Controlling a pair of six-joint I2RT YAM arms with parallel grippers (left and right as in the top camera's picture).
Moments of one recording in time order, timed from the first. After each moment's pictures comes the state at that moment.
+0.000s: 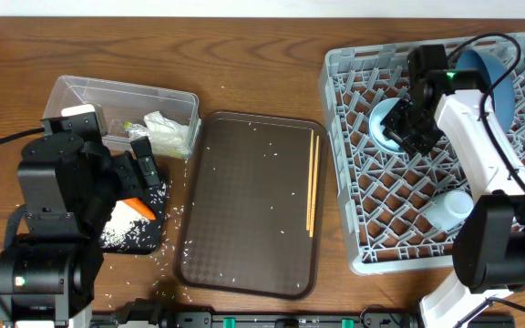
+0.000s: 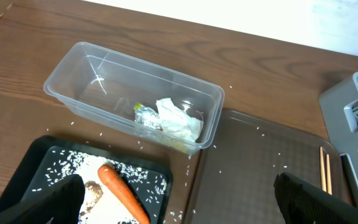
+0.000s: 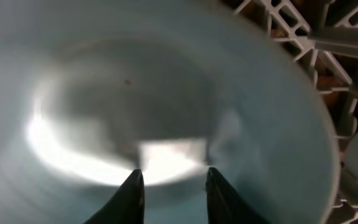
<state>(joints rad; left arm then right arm) -0.02 0.91 1.28 -1.02 -0.06 -0.20 0.06 1.85 1.50 -1.11 -0.03 0.80</state>
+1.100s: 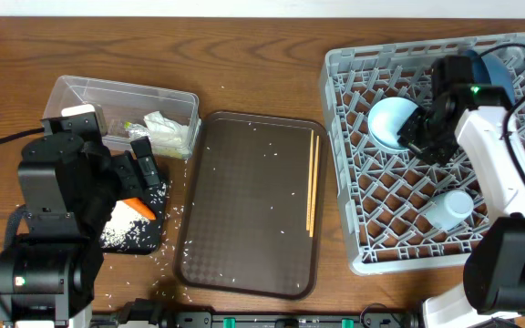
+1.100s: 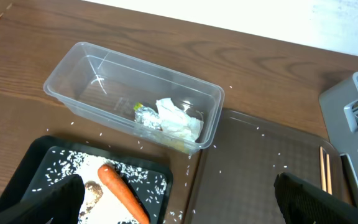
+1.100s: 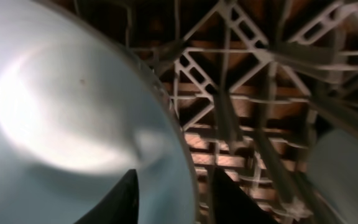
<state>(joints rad) -0.02 0.91 1.28 -1.02 -0.06 -0.20 -0.01 1.73 1.35 -1.03 -0.05 0.68</state>
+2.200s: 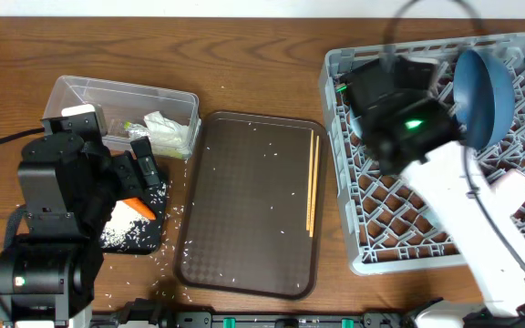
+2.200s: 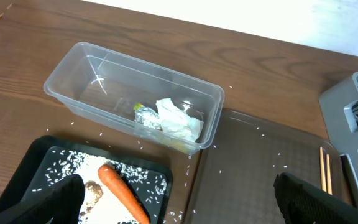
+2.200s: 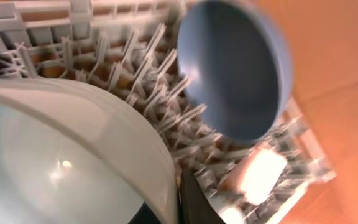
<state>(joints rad) -0.02 0.91 1.28 -1.02 -0.06 -0.20 0.54 1.57 1.56 -1.22 0.91 0.56</state>
